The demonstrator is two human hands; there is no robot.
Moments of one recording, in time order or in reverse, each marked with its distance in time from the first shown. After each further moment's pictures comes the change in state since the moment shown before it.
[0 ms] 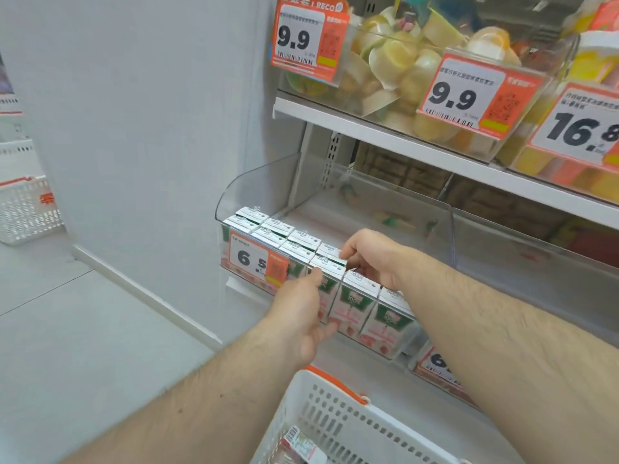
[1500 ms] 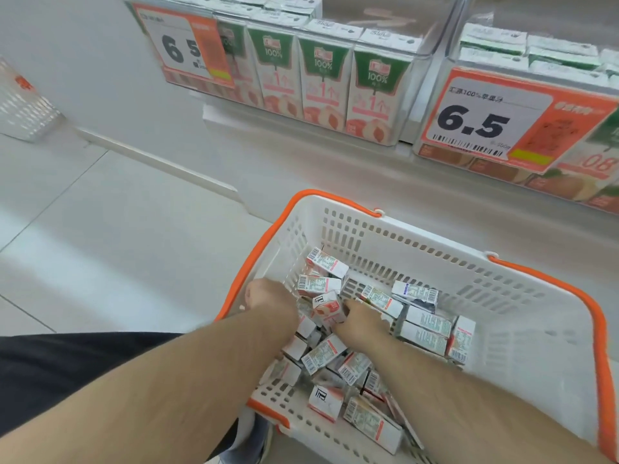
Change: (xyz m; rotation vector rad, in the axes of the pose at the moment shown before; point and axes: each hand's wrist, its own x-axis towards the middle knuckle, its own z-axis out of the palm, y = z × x) left_hand 0.038 -0.223 -0.128 2.348 -0.188 -0.451; right_hand -0.024 0.384 0.177 -0.489 -0.158 0.166
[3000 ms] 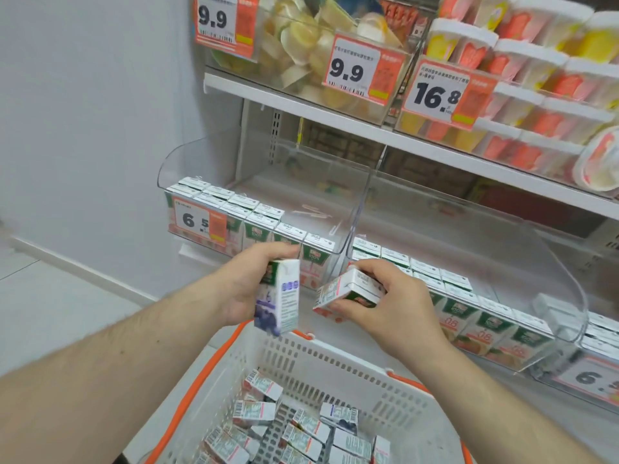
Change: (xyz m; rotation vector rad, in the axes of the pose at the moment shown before) left_hand -0.162 -0.062 -0.181 -1.728 0.079 0.734; right_hand -0.238 -0.098 -0.240 0.143 0.872 -0.586
